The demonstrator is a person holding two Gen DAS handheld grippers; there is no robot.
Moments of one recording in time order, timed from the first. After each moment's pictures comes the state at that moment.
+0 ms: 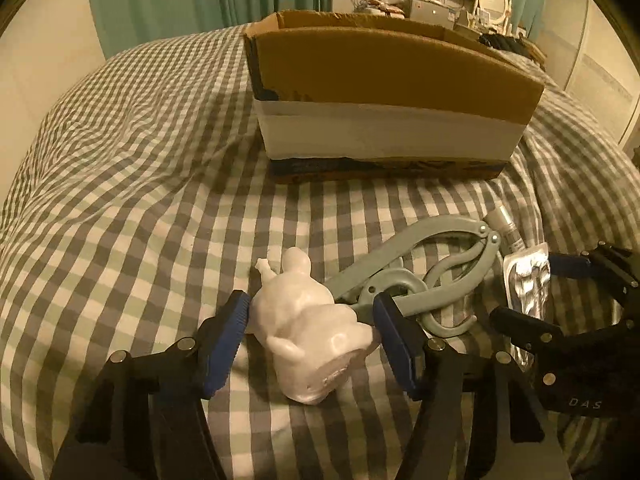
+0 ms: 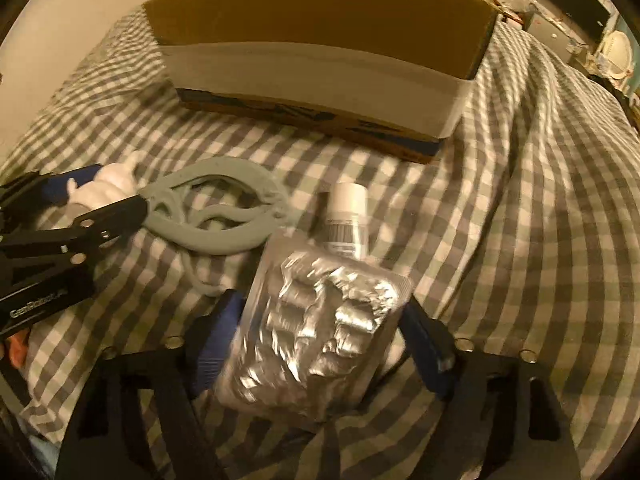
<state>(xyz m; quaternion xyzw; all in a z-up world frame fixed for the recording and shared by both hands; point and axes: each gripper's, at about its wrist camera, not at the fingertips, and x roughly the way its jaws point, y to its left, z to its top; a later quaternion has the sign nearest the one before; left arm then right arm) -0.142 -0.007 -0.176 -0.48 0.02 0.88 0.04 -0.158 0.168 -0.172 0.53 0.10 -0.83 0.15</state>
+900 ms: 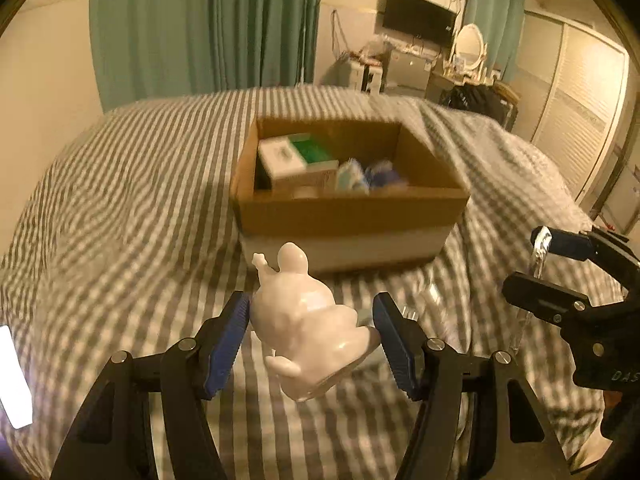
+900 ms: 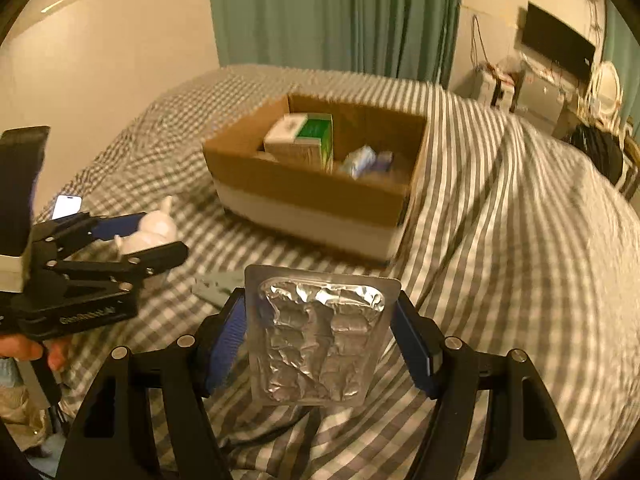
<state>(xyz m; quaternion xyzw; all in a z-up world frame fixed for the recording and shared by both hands) -0.144 0.005 -0.079 -0.39 0.00 0.92 0.08 -0.130 0.189 -0.057 0.40 0.08 -0.89 0.19</state>
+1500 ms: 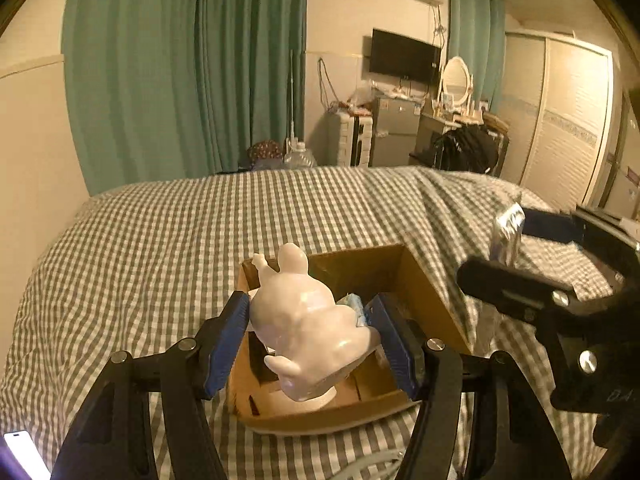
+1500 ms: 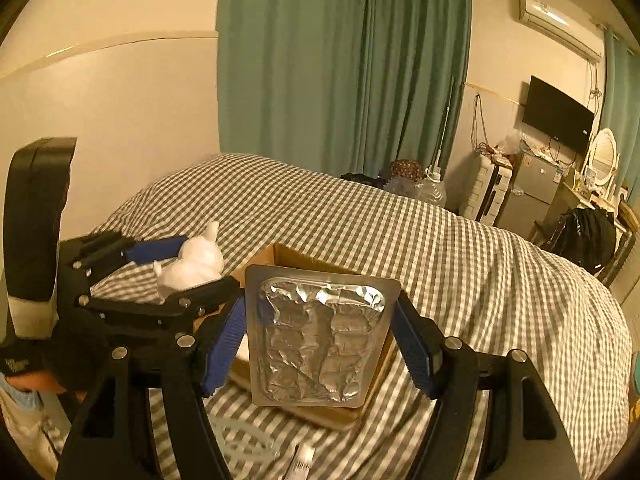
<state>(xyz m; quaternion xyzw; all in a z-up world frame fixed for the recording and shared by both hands) -0.256 0.028 -0.008 -0.32 0.02 0.94 0.09 -0.227 0.163 0.050 0.29 0.10 -0.93 0.20</state>
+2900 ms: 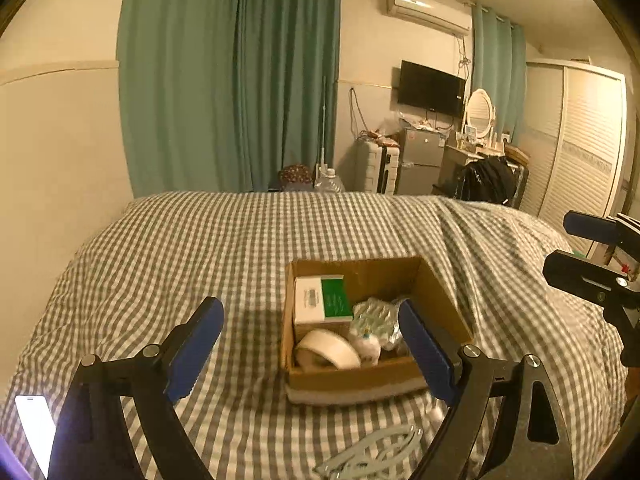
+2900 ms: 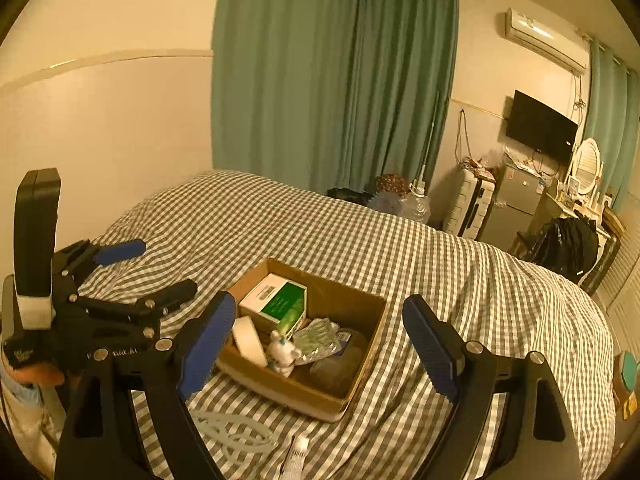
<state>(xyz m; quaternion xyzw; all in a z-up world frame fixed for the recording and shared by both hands) -0.168 -0.011 0.015 -0.28 0.00 0.96 0.04 -0.174 0.170 0.084 0.26 0.10 -0.94 0.18</state>
